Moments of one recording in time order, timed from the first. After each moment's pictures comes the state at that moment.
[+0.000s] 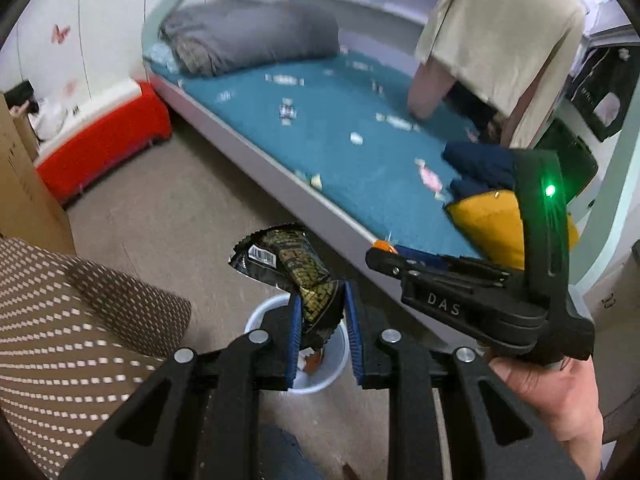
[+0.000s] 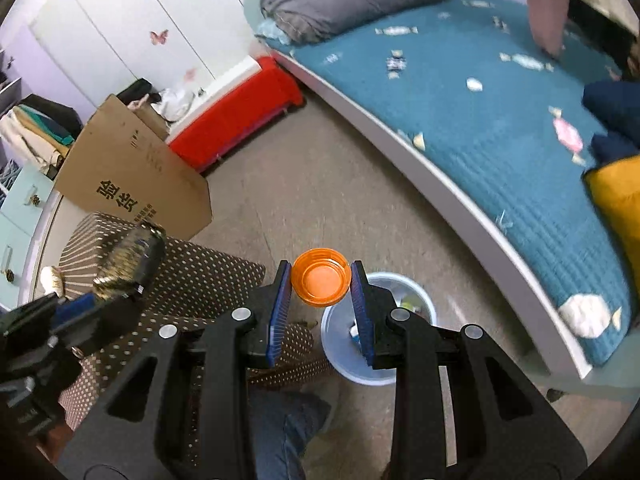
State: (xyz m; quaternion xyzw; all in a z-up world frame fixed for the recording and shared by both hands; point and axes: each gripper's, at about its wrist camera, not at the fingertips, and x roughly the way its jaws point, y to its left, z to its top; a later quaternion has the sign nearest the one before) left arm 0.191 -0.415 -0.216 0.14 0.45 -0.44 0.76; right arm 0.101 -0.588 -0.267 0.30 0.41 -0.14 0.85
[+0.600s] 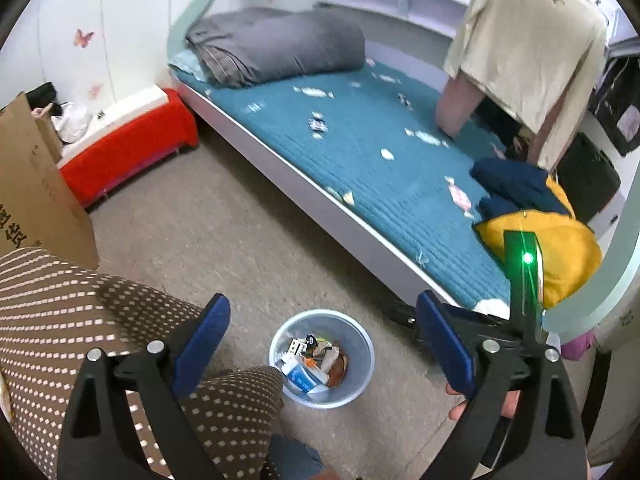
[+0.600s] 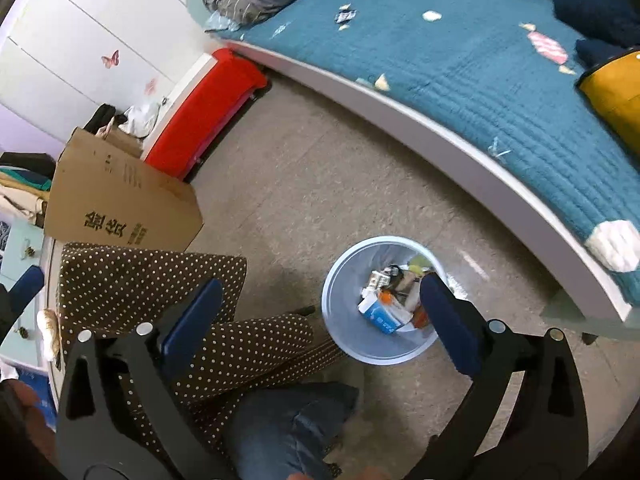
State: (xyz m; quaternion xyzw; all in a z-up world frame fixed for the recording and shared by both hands) left arm 0.219 -0.396 -0.198 0.14 0.42 -0.40 0.80; right arm 0.092 -0.604 -0.317 0.39 0.42 -0.18 0.80
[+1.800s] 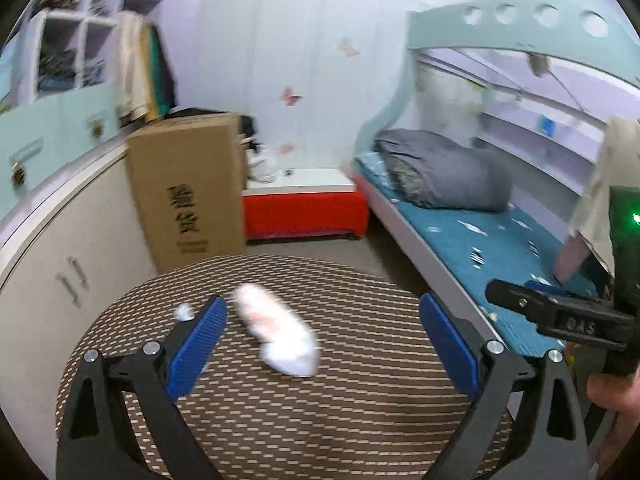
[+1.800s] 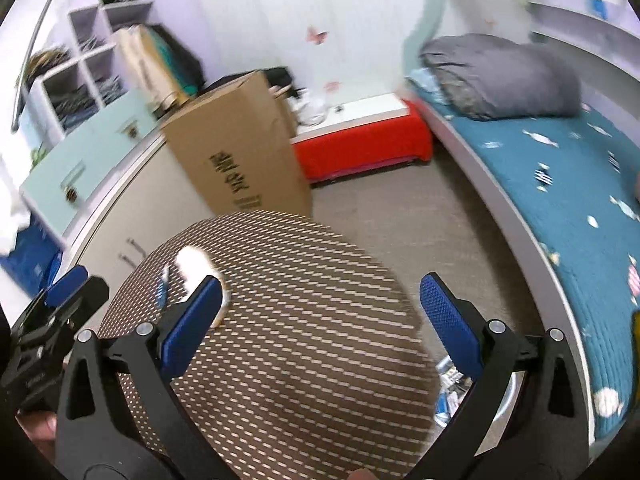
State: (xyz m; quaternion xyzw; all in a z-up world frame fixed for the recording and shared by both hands) left arm 0.236 -0.064 -0.084 0.00 0.28 -0.16 0.95; right arm 0.204 -0.325 -0.102 0.14 0.35 0.02 0.93
